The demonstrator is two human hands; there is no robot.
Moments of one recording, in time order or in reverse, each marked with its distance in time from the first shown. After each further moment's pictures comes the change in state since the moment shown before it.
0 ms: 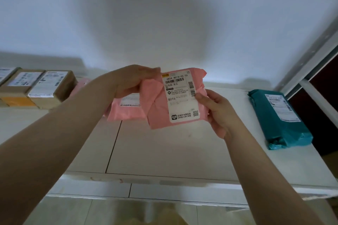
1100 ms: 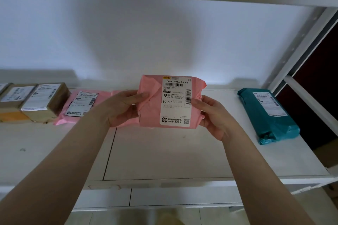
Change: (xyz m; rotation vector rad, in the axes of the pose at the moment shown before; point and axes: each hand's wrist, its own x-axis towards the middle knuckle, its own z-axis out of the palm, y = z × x) left_hand -0.023 -0.039 0.024 -0.418 -0.016 0.011; right_hand -0.011 -0.002 -0.014 0.079 -0.024 0.090
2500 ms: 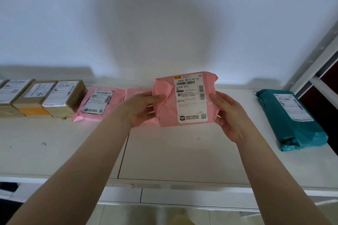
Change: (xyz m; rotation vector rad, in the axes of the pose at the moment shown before) left_hand 0.013 -0.008 0.000 -0.084 0.203 -0.079; right_hand 0.017 0.008 -0.001 0.029 0.114 -0.076
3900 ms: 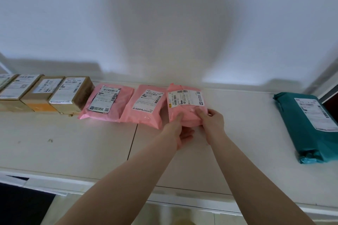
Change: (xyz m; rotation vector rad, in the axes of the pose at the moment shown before) left_hand 0.063 -0.089 0.059 -0.223 0.396 -0.306; right_hand 0.075 0.090 0.039 -0.320 0.355 0.028
